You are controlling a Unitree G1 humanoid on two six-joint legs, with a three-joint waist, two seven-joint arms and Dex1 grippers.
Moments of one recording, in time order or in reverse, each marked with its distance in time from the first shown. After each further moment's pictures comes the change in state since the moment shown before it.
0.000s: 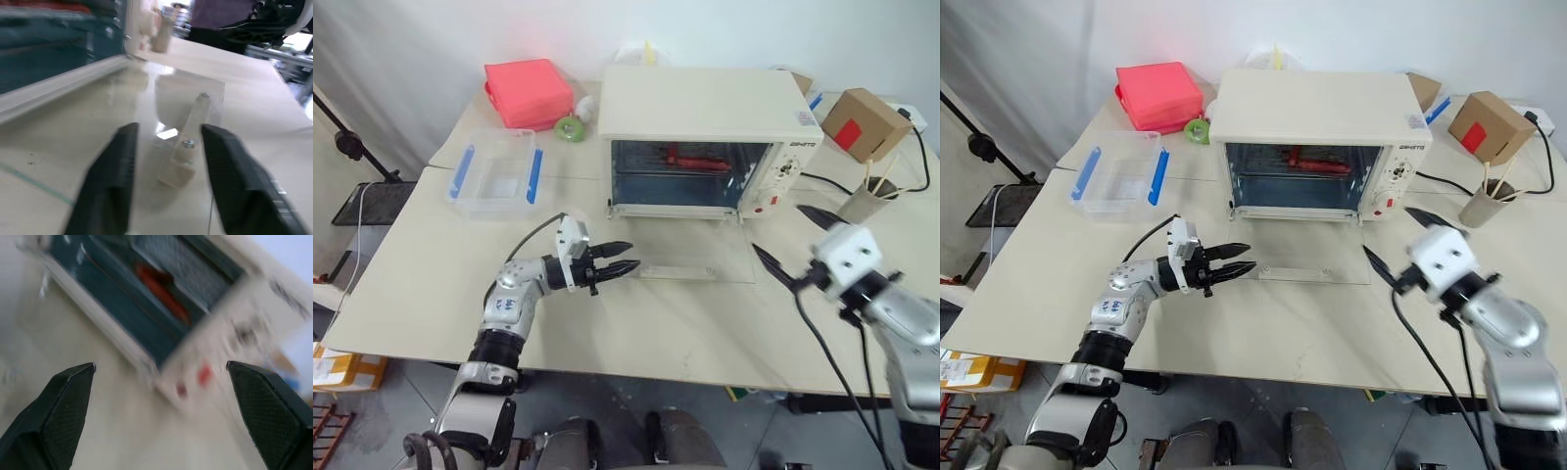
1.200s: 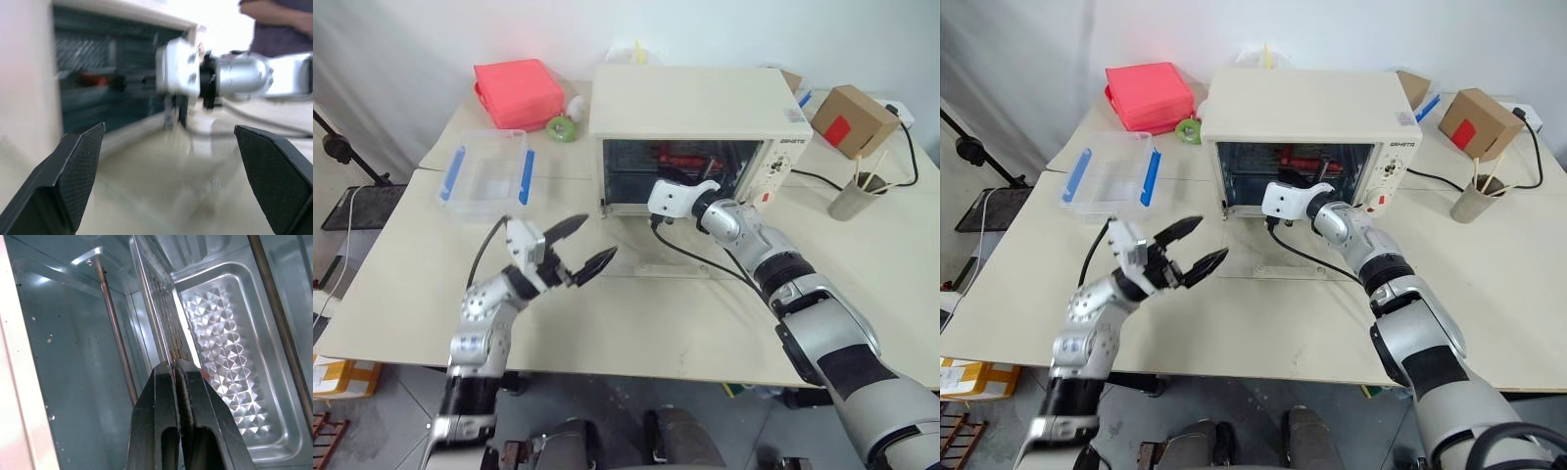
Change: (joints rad) left arm 0.080 0.020 0.084 -0.256 -0.115 -0.020 0.191; right arm -0.907 0.302 0.557 1.268 -0.690 -0.472 -0.571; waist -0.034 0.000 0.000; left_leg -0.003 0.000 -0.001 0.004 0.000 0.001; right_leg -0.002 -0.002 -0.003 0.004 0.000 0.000
